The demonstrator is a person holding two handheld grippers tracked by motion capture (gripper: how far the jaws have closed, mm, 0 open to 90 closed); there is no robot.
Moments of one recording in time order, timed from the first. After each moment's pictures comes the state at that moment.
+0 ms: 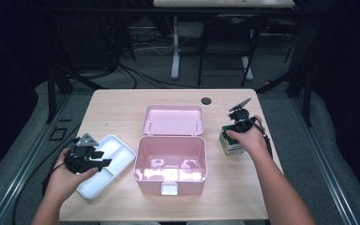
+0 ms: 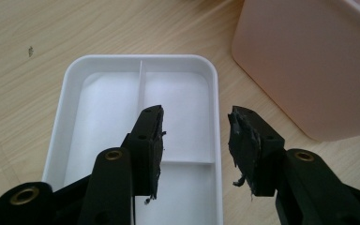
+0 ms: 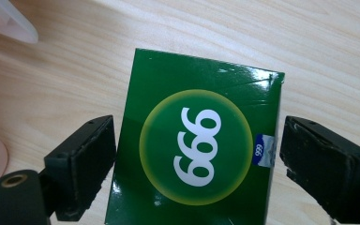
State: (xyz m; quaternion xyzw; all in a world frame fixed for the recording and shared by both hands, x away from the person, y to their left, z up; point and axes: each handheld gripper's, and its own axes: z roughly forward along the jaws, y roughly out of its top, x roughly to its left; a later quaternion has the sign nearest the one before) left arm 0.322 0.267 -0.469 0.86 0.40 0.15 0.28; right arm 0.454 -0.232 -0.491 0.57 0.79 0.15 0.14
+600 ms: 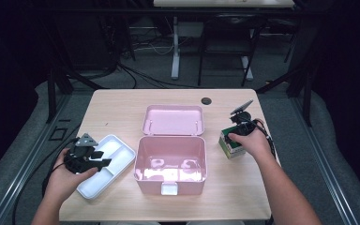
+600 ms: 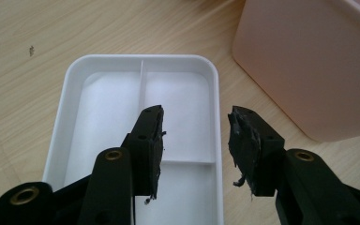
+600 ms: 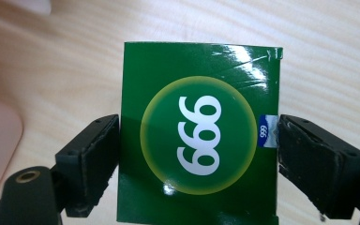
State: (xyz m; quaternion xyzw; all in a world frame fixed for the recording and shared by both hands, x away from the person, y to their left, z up) left arm 0.322 0.268 -0.469 0.85 0.41 0.15 0.29; right arm 0.444 -0.238 -0.489 0.56 0.81 0.14 0.10
